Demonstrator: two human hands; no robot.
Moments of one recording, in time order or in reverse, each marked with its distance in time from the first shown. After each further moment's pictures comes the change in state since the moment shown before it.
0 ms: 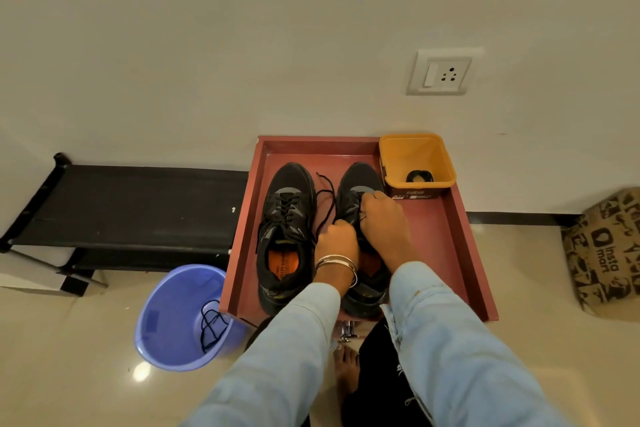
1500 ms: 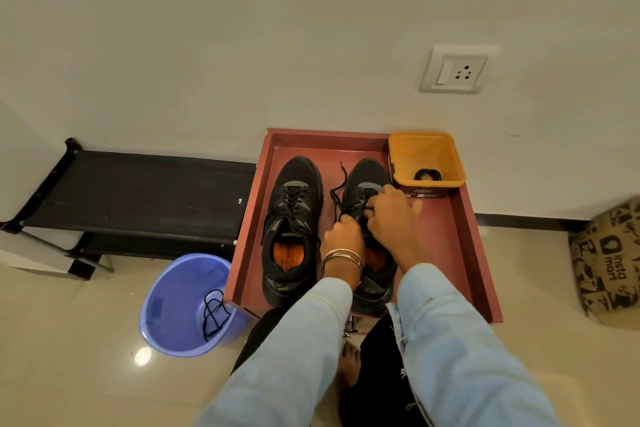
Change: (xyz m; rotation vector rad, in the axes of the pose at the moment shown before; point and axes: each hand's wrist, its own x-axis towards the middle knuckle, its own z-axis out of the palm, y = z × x) left_hand -0.001 -0.001 0.004 -0.078 -0.022 -0.071; right_hand -0.005 -0.005 -0.010 -0.045 -0.070 0.082
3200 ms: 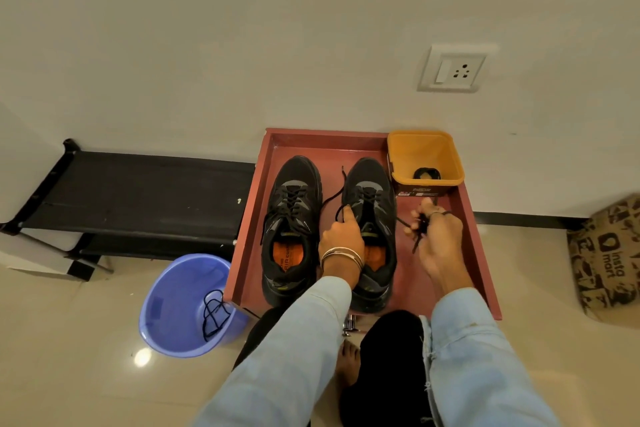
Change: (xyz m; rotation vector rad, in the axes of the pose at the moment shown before) left_hand 0.000 -0.004 0.001 -0.003 -0.021 -0.002; right_hand -0.031 0.047 -0.009 1.689 0.186 0.690
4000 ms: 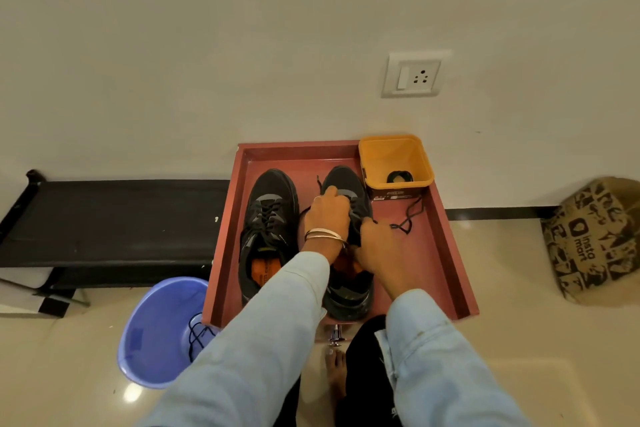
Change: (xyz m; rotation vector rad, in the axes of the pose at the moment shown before) left_hand 0.043 0.026 -0.019 0.197 0.237 0.367; right_hand -0.016 0.010 0.026 -1.574 -0.289 -0.328
